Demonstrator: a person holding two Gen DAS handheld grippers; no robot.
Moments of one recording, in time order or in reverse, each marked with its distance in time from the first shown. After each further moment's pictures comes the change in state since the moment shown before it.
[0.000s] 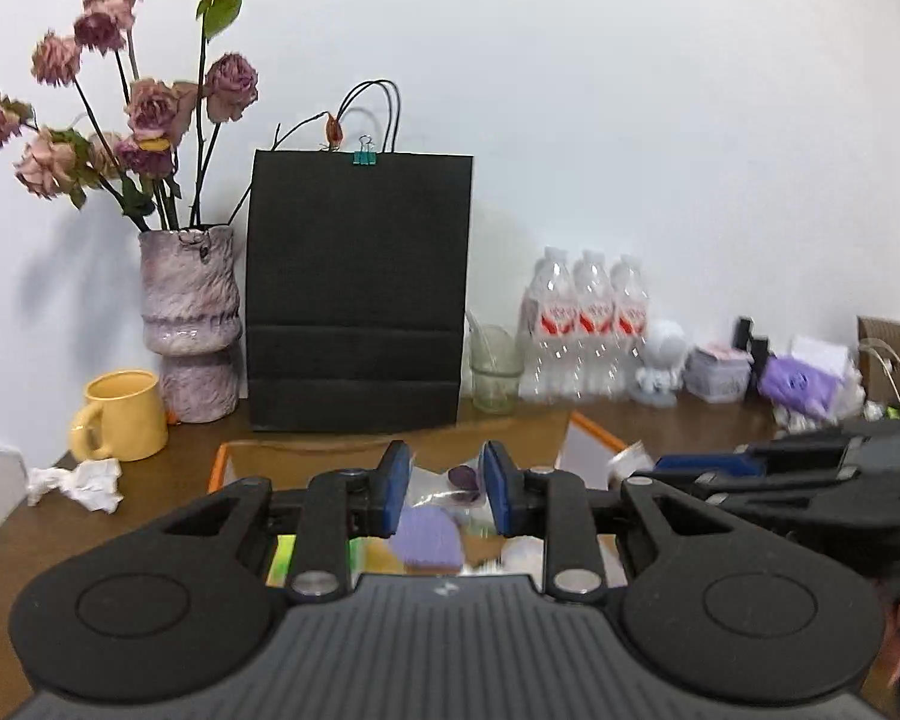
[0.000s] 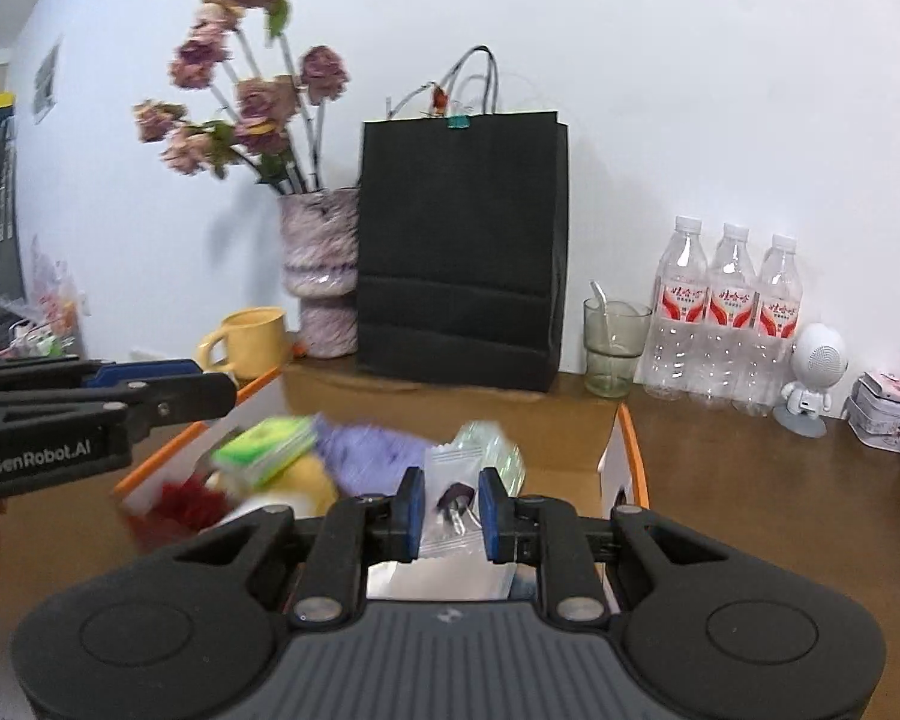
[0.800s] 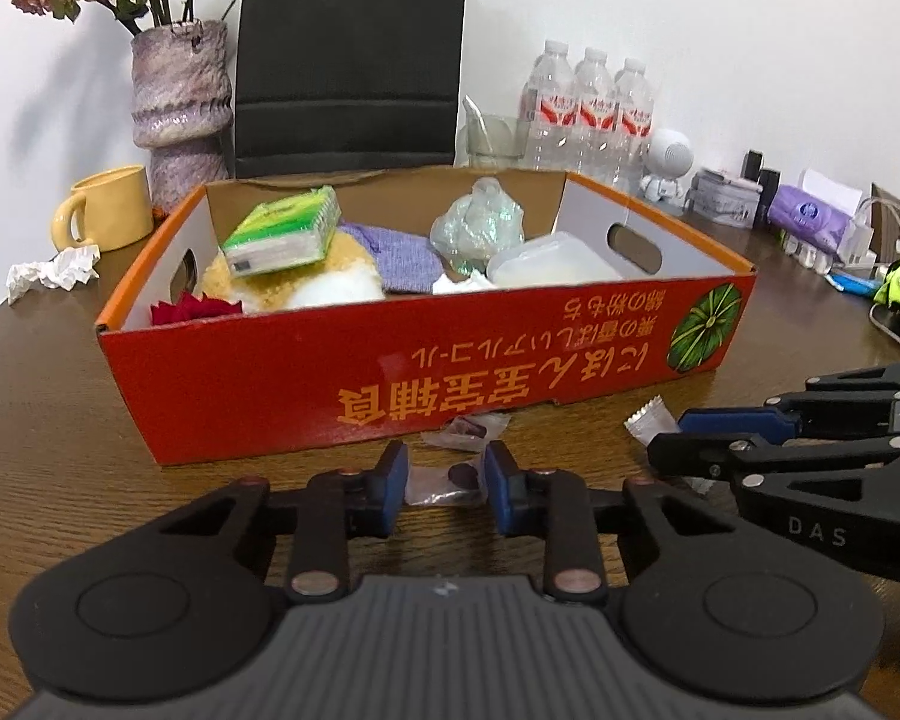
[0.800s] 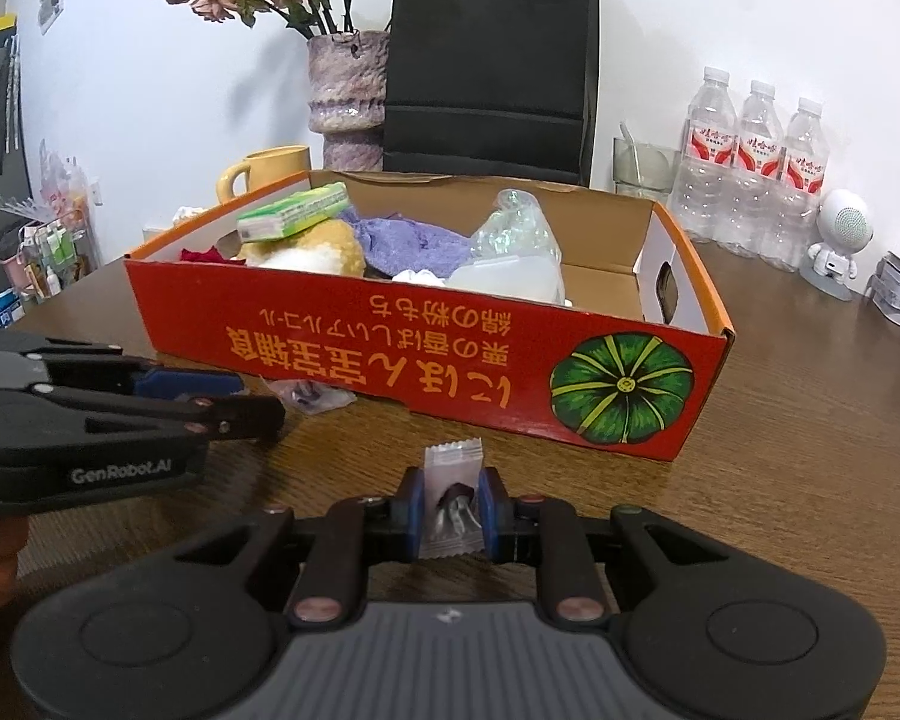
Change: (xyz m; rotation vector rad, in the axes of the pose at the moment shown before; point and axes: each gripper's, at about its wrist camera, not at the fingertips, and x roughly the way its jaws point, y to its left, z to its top) left arm -0.006 -0.015 -0.109 0.004 0.298 0.011; right arm -0.007 0.023 -0.105 -0.039 0.213 0.028
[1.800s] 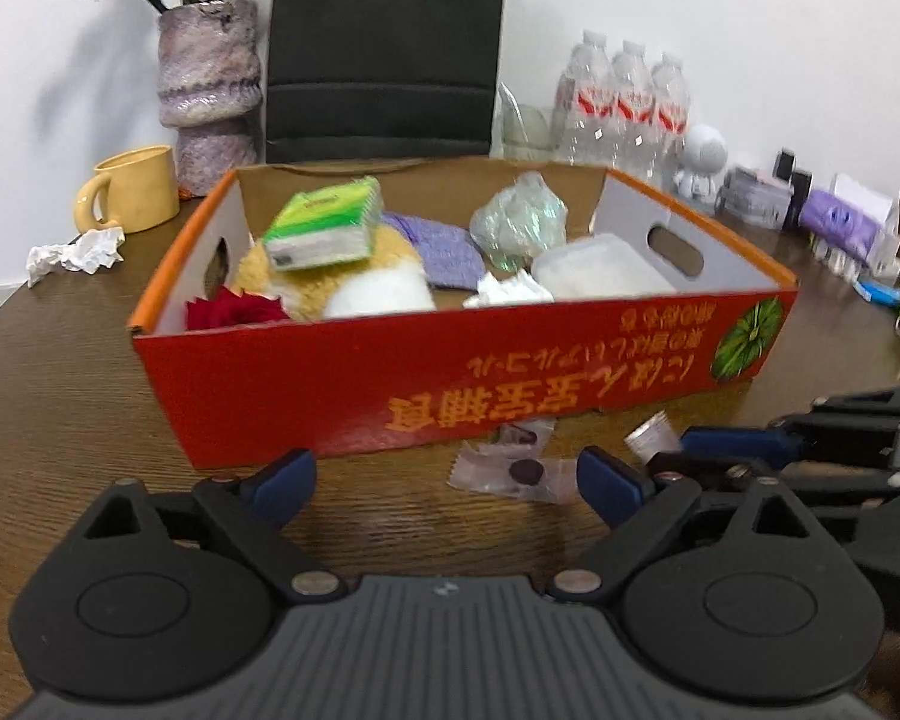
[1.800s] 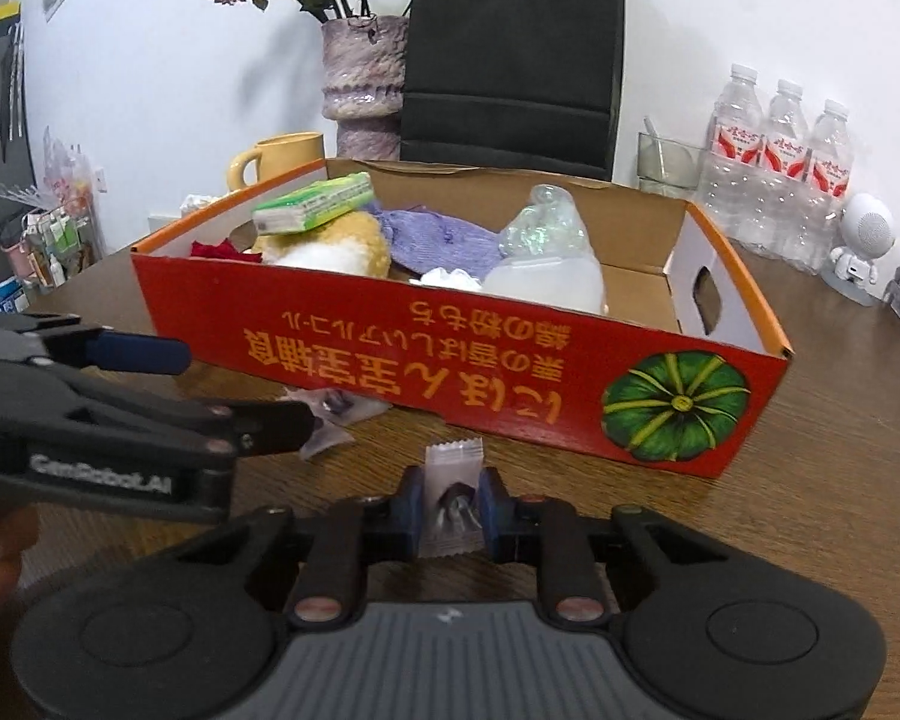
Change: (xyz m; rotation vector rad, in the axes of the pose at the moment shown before) left arm 0.012 0.013 0.008 -0.021 0.058 0.041; right arm 0.012 0.014 0.007 -0.007 0.029 0.009
